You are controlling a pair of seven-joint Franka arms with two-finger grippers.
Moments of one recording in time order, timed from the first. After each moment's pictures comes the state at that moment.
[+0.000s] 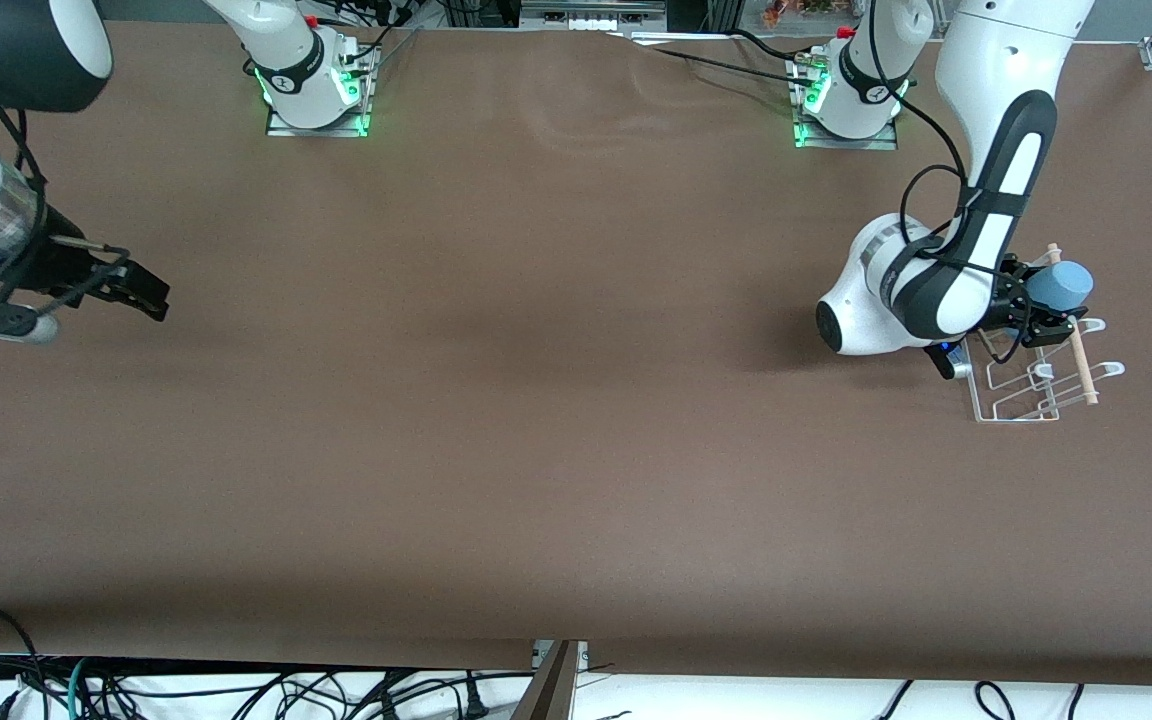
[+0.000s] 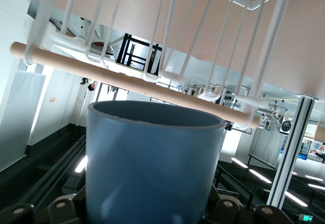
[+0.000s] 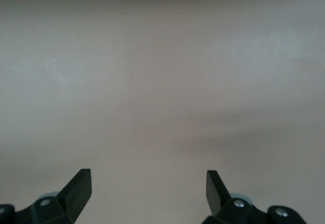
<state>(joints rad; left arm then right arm) -0.15 0.46 -0.08 -2.02 1.20 1.35 0.30 -0.04 0.10 0.14 -1.58 -0.10 1.74 0.22</state>
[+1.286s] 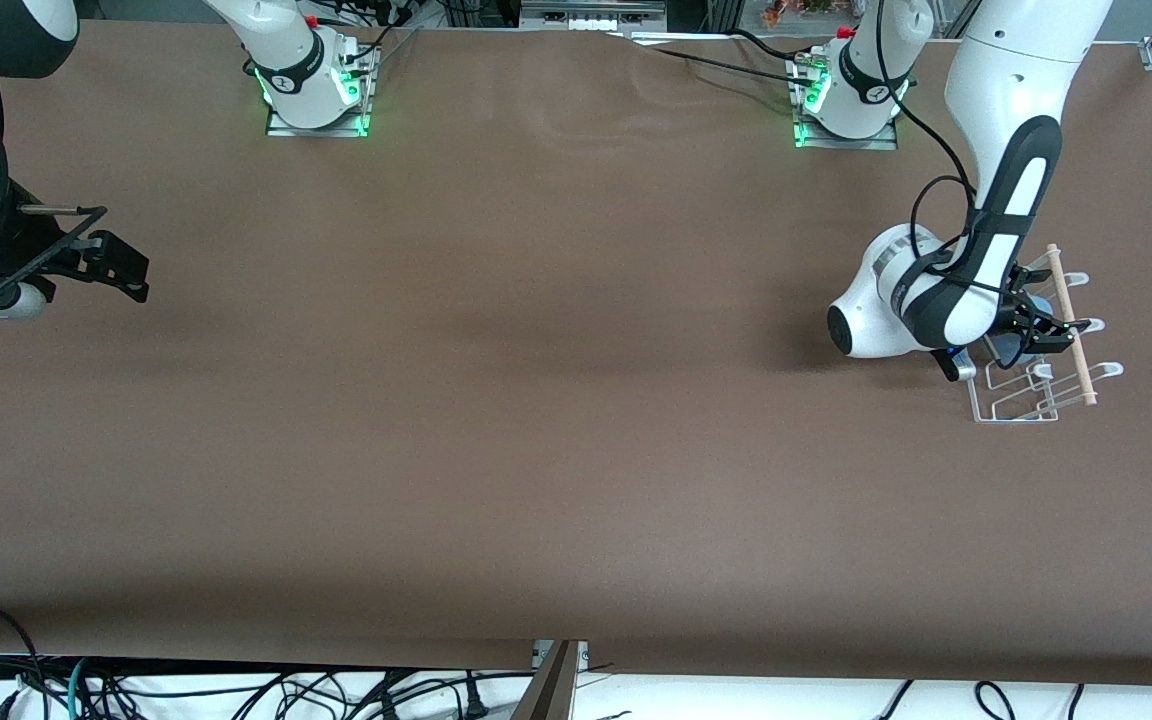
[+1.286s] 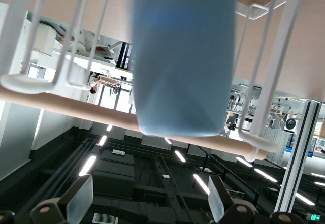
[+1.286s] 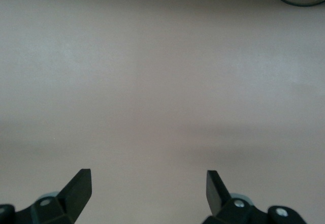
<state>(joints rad) -0.12 0.50 -0.08 -2.04 1.23 1.39 0.28 -0.04 0.11 0.14 -1.51 -0.09 1.67 0.06</state>
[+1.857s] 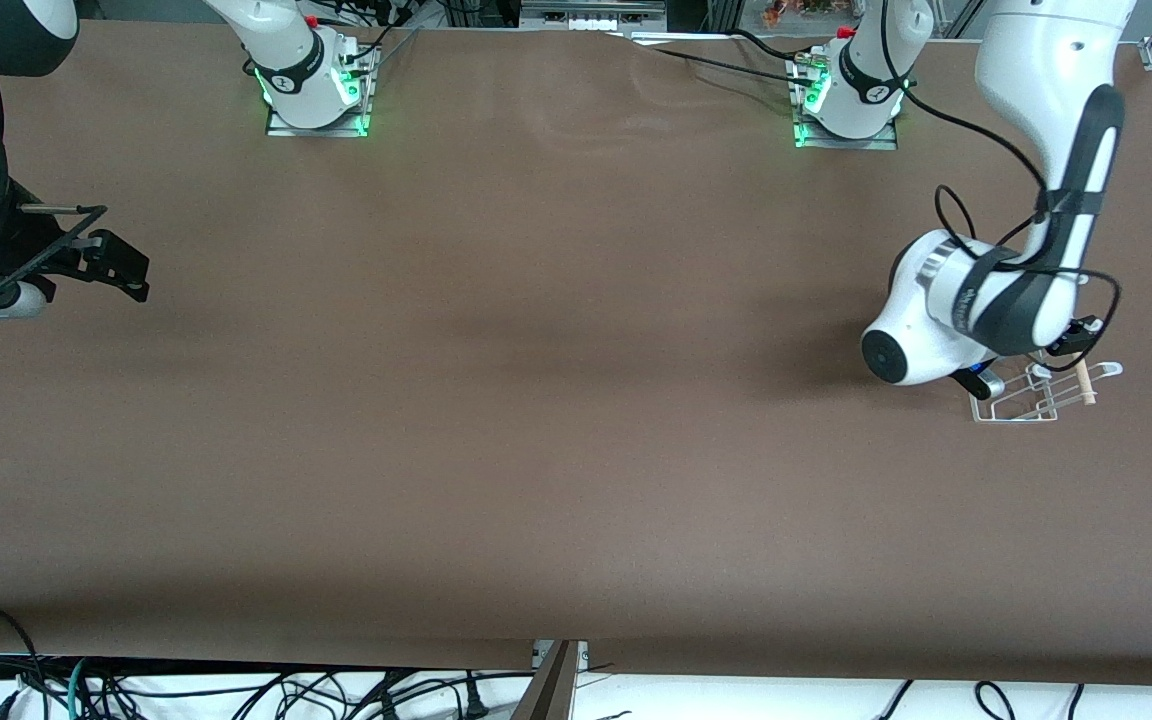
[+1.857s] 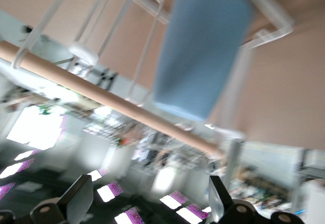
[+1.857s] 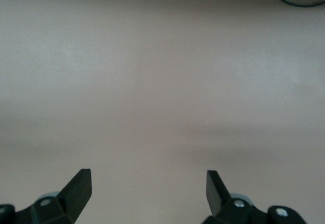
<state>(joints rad) -0.09 0.47 -0.08 -1.80 0.85 1.38 0.26 -0.04 0.11 0.14 -1.51 -0.09 1.67 0.06</state>
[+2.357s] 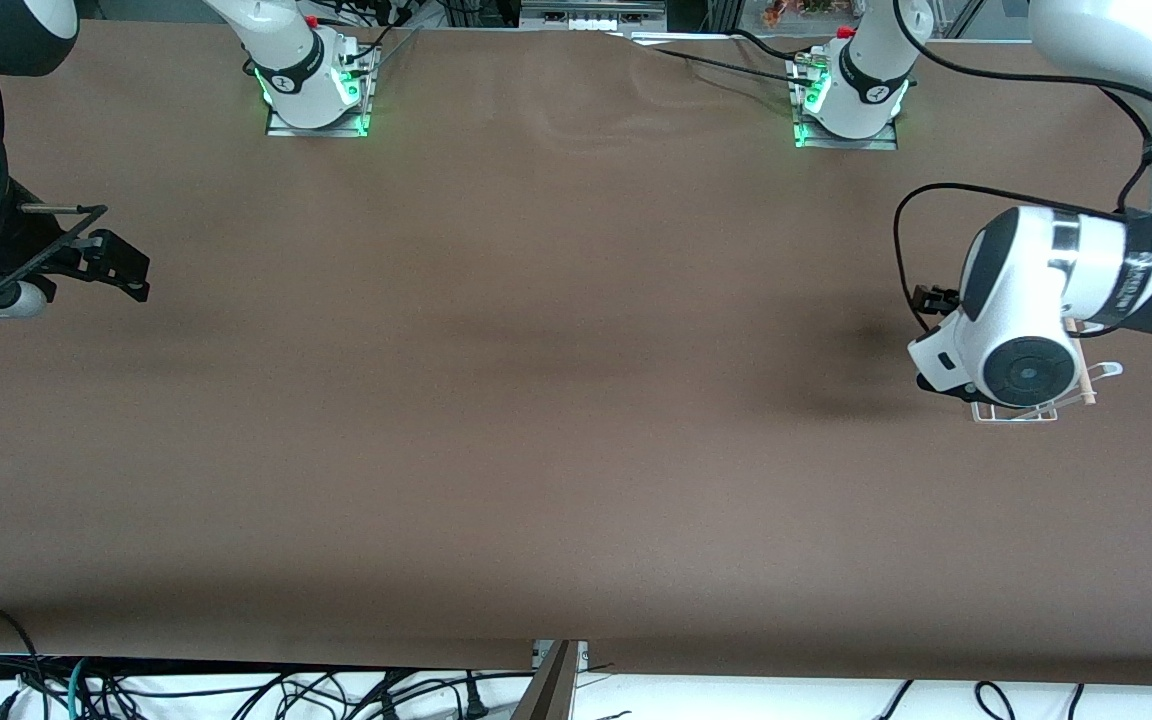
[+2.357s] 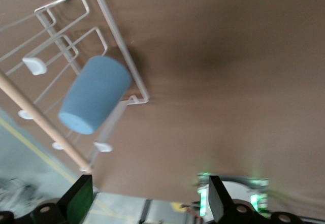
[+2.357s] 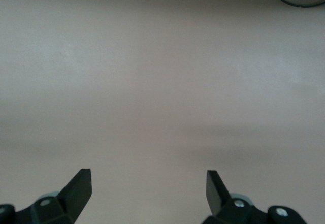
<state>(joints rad) -0.07 0.45 -0.08 -1.50 0.26 1.34 0.00 -0.04 0.11 0.14 -1.51 -0.09 1.67 0.06</state>
